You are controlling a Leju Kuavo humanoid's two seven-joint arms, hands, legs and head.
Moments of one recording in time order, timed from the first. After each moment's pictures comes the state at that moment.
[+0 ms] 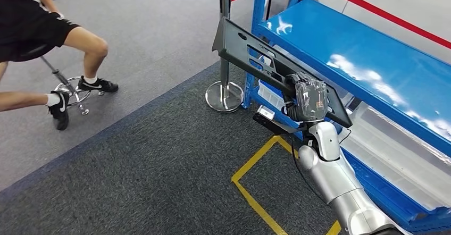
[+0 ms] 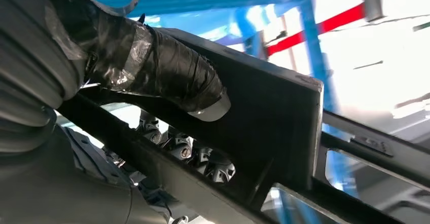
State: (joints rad) left arm 0.07 0.01 0.42 -0.37 -0.81 -0.27 -0.12; right arm -0.54 -0.14 0.45 -1.02 1.09 -0.70 -0.37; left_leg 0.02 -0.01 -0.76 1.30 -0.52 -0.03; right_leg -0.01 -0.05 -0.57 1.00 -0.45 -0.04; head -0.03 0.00
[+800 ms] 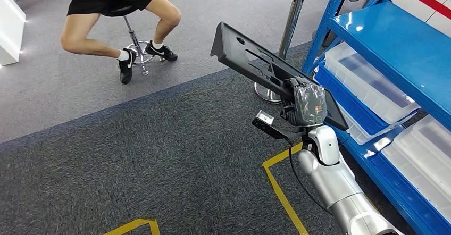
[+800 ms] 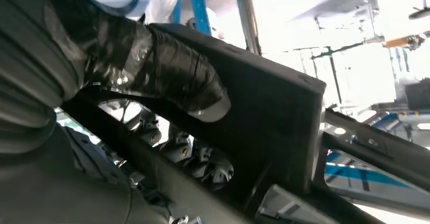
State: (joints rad) left arm 0.05 0.02 0.30 -0.35 -0.75 -0.22 -0.13; right arm -0.50 -0.15 0.44 -1.05 1.10 -0.70 -0.38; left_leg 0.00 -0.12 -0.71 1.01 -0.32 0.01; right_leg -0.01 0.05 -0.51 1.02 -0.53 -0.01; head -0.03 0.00
